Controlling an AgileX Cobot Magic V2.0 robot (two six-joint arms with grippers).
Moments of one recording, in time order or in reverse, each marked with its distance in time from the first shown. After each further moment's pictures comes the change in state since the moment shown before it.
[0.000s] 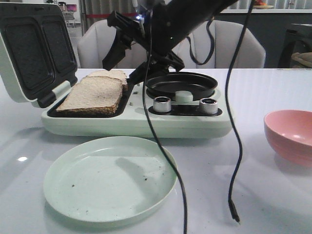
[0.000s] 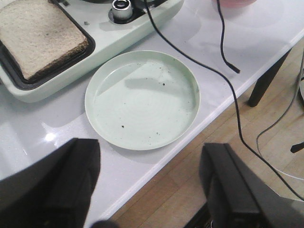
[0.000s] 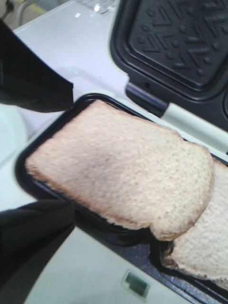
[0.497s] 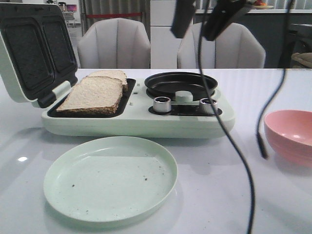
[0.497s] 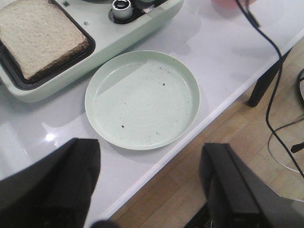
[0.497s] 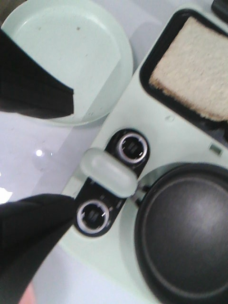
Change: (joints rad) left arm 0.000 0.000 0.000 0.000 0.000 0.000; right arm 0.012 -0.459 0.221 -0.733 0.195 0.415
